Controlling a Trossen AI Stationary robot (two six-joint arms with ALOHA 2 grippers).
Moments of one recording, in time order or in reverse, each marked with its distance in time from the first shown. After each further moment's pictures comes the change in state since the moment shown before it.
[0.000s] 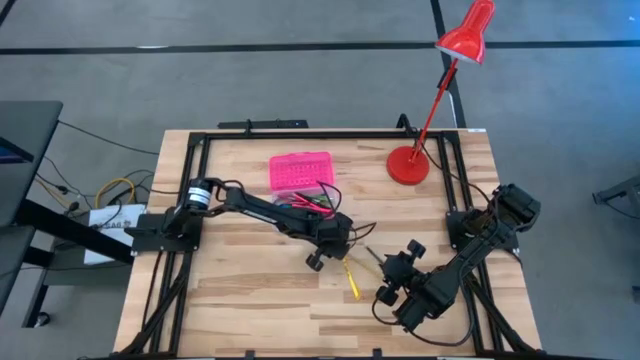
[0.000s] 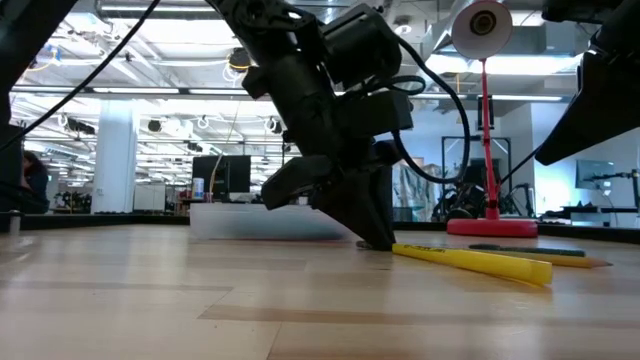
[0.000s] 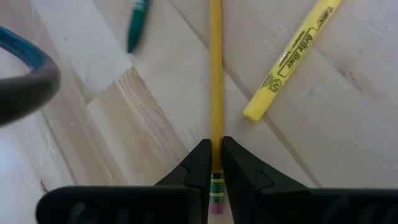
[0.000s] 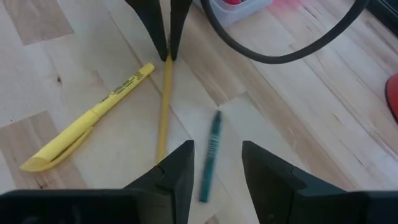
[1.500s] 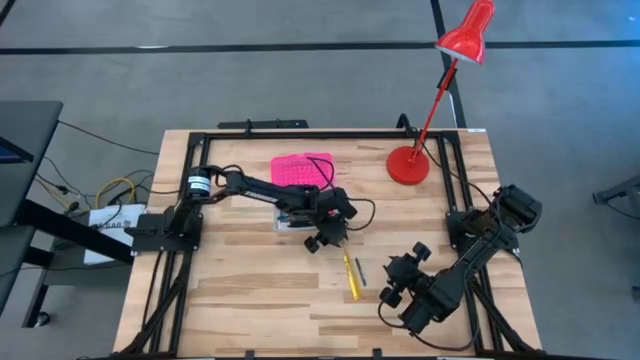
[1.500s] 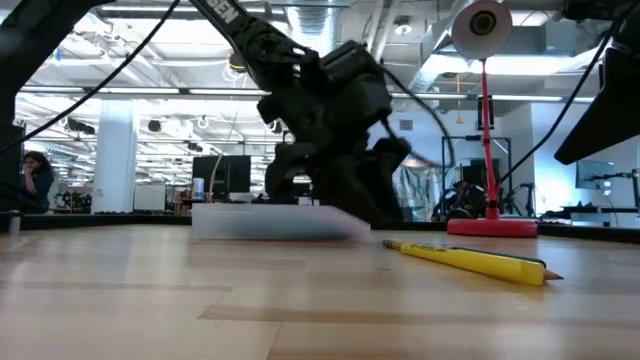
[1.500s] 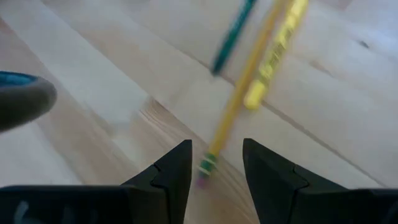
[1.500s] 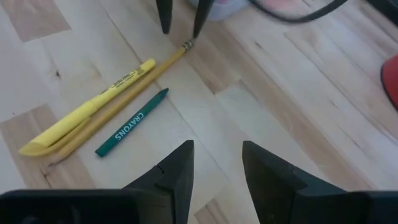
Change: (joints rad) left arm 0.159 -0.059 -0.023 0.165 0.412 0.277; right arm 0.040 0.000 -0.001 -0.051 -0.008 0.106
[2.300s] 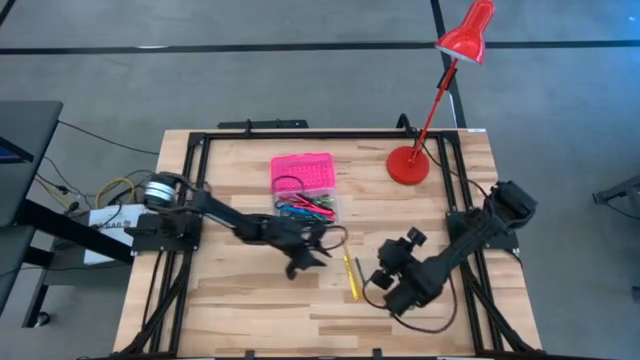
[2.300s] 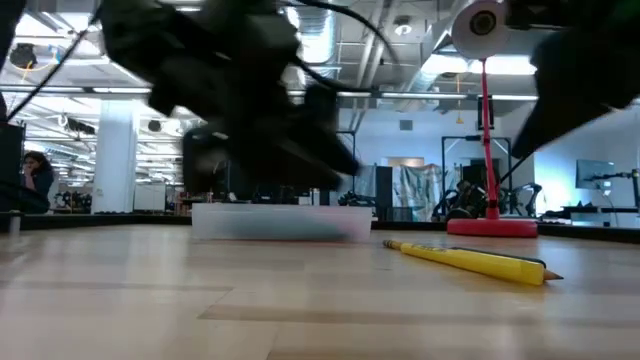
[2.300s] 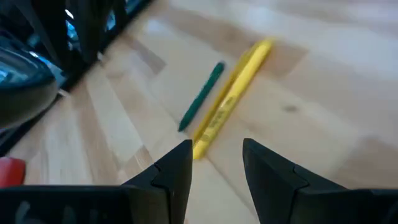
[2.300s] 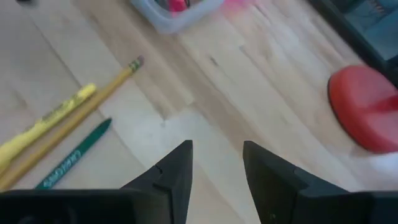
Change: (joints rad) left arm -0.233 -0.261 -0.546 0.697 -0.322 -0.158; right arm -0.144 0.000 0.051 -0.133 -0.003 -0.071
